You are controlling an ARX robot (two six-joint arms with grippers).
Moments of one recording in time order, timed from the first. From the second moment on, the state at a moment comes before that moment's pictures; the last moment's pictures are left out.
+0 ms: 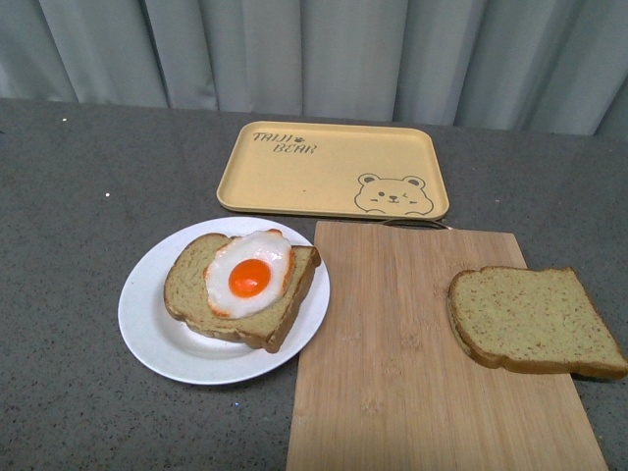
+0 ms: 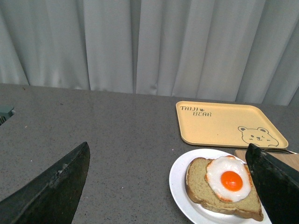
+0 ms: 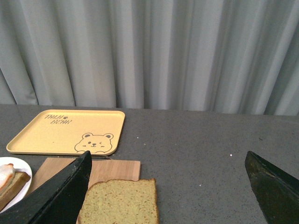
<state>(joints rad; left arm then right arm) 0.00 0.01 0.02 0.00 0.00 -0.01 0.00 0.00 0.00 0.00 0.00 -0.01</state>
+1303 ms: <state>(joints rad) 0.00 0.01 0.02 0.00 0.00 -0.01 0.00 0.00 0.00 0.00 0.00 -0.01</state>
